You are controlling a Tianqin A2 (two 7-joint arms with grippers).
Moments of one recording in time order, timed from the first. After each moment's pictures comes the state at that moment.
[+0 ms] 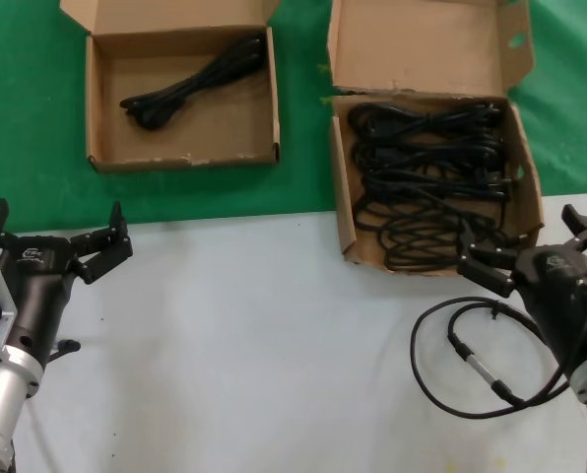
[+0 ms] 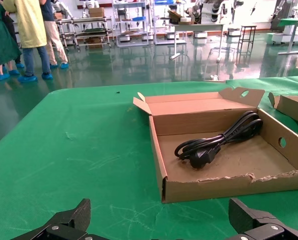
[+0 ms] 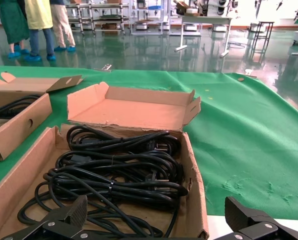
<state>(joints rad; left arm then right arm) 0.00 -0.30 1.60 -1.60 -1.80 0.00 0.00 0.03 0.29 -1.60 1.58 1.80 -0.01 -0.03</state>
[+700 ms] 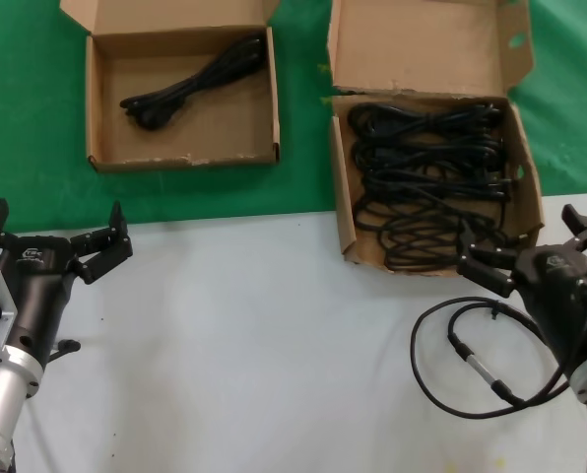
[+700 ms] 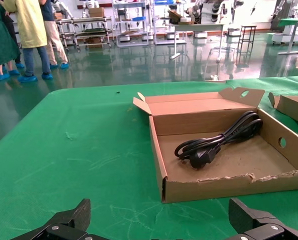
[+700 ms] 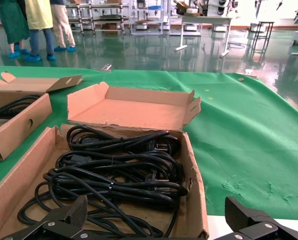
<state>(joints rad) 0.00 -0.30 1.60 -1.60 -1.80 0.00 0.00 0.03 0.29 -1.60 1.58 1.80 -0.01 -0.03</state>
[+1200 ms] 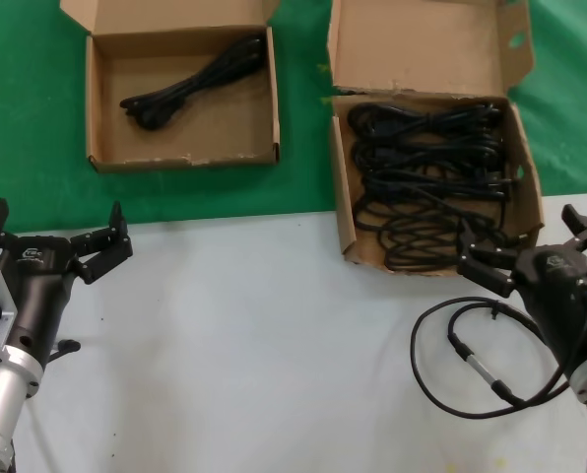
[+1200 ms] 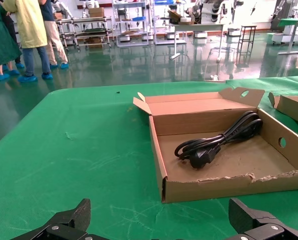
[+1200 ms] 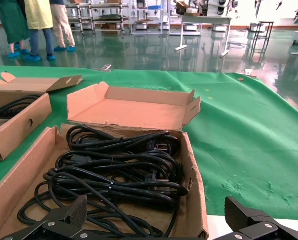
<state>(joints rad) 0.00 -0.30 1.60 -1.60 -1.80 0.00 0.00 0.03 0.29 -1.60 1.58 1.80 -0.01 -0.03</state>
